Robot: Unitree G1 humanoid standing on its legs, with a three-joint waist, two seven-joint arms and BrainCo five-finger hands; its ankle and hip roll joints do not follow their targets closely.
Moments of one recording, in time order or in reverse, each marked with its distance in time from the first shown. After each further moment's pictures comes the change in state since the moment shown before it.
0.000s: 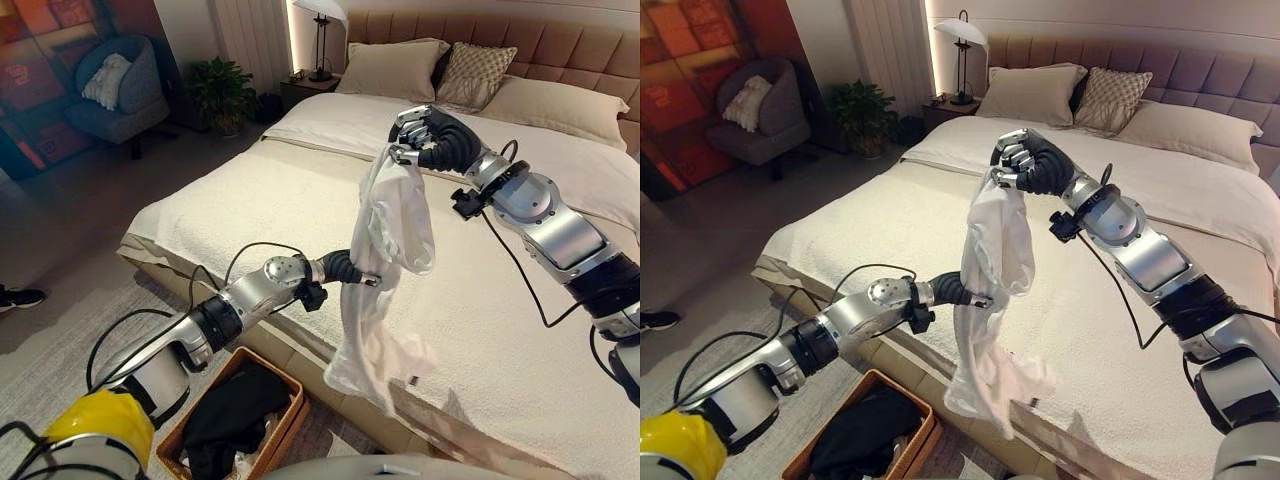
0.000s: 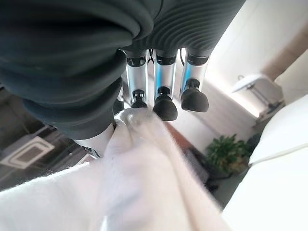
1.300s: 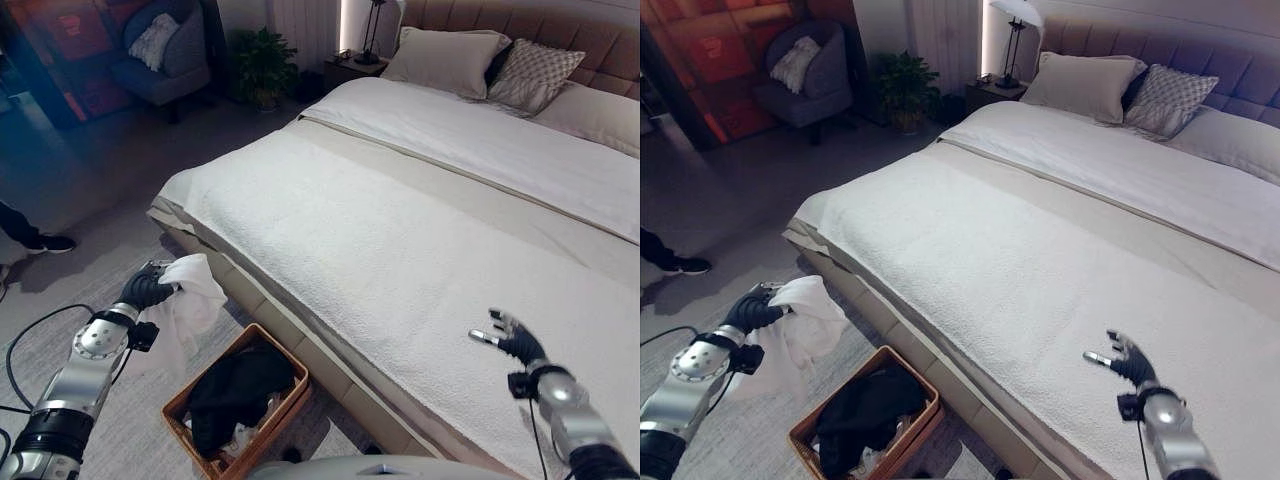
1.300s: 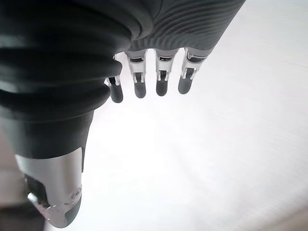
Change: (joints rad) left arm 0.784 0.191 0.969 -0.043 0.551 -0.122 0.294; right arm 0.897 0.481 -0.570 0.645 -0.199 0.088 0.007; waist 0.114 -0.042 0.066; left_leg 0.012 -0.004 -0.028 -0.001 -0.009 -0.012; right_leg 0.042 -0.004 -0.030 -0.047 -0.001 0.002
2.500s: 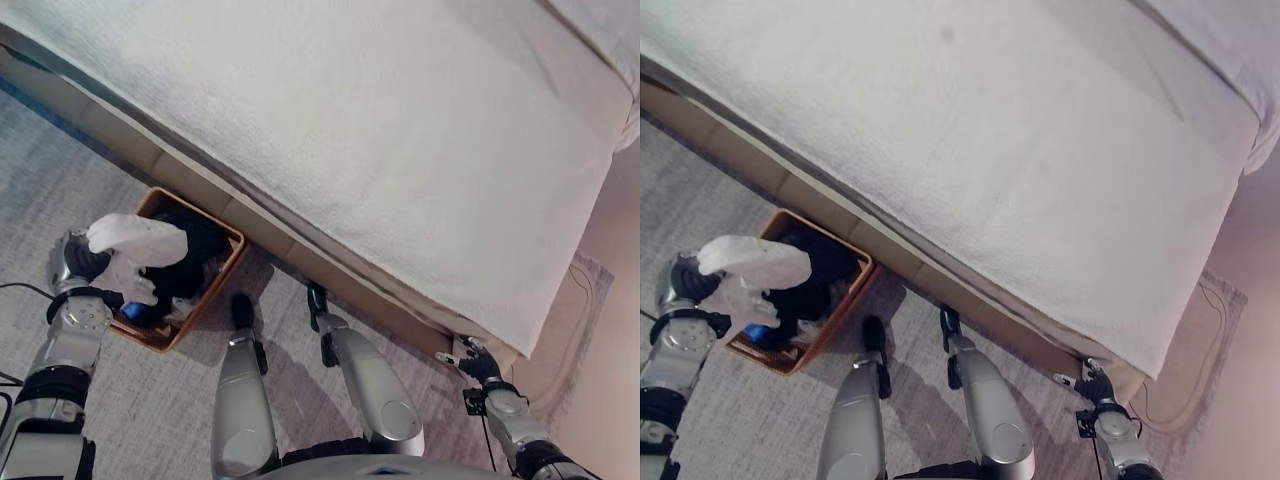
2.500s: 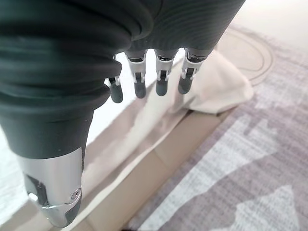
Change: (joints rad) left arm -0.317 0.106 -0.036 0.392 0.213 -0.053 0.493; right arm -0.142 0.060 0.163 0.109 -0.014 -0.136 -0.213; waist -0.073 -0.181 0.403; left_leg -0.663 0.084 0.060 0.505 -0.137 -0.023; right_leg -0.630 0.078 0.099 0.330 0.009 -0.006
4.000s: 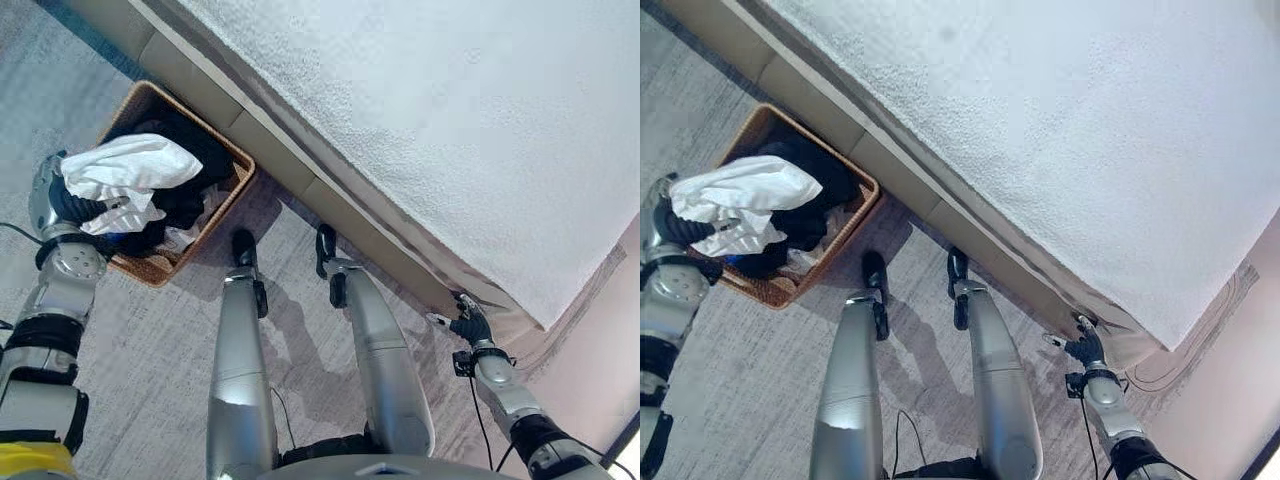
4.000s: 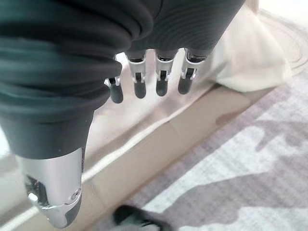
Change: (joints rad) left arm -0.159 0.043 -0.124 -0.007 -0.058 0.019 0.041; right arm -0.050 -0.042 0.109 -0.139 0.085 -0.045 -0.076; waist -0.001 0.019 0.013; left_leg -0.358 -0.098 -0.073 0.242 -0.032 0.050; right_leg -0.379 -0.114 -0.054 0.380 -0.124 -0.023
